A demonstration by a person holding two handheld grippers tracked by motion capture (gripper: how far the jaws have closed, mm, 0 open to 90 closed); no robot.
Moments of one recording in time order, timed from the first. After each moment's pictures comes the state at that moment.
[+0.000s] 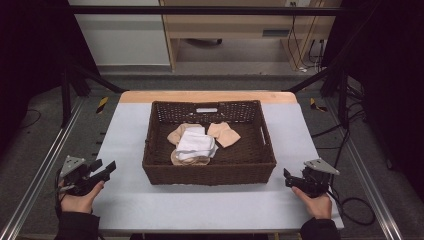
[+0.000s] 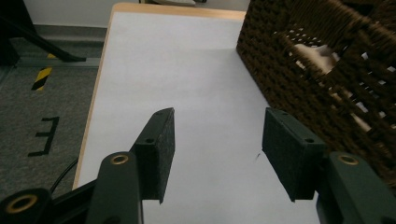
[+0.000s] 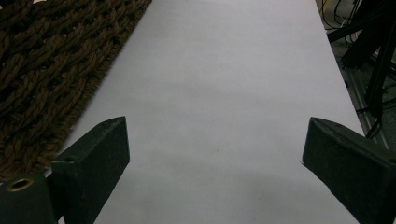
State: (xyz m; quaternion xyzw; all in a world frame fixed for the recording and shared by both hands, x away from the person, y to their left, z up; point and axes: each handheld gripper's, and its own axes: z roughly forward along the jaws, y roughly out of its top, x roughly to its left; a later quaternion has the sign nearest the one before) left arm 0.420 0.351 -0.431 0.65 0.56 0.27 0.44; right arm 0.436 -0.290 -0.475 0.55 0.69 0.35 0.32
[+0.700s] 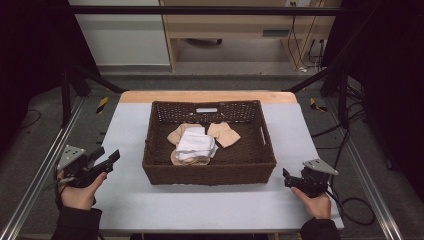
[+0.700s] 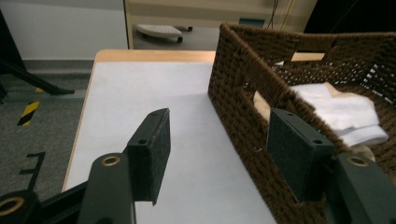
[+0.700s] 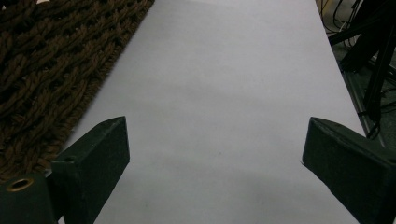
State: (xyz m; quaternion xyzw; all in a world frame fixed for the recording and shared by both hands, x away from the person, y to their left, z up) left arm 0.424 0.328 -0.389 0.64 0.52 0.29 0.48; right arm 0.437 -0.287 -0.476 0.55 0.69 0.35 0.32
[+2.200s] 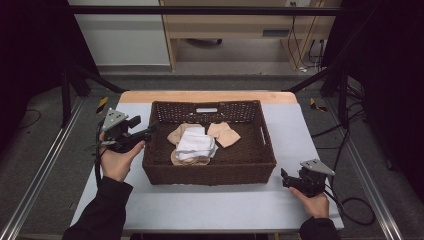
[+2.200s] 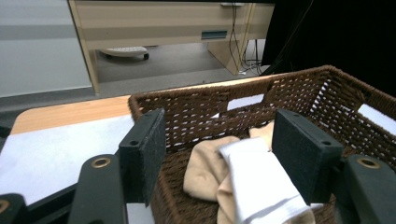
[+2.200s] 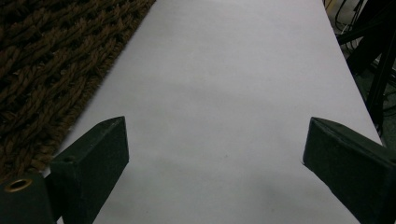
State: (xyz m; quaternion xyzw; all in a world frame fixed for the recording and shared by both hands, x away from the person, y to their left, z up) left arm 0.486 0.230 -0.331 0.68 0.46 0.28 0.50; right arm 0.440 -0.284 -0.483 0.54 0.69 0.35 0.32
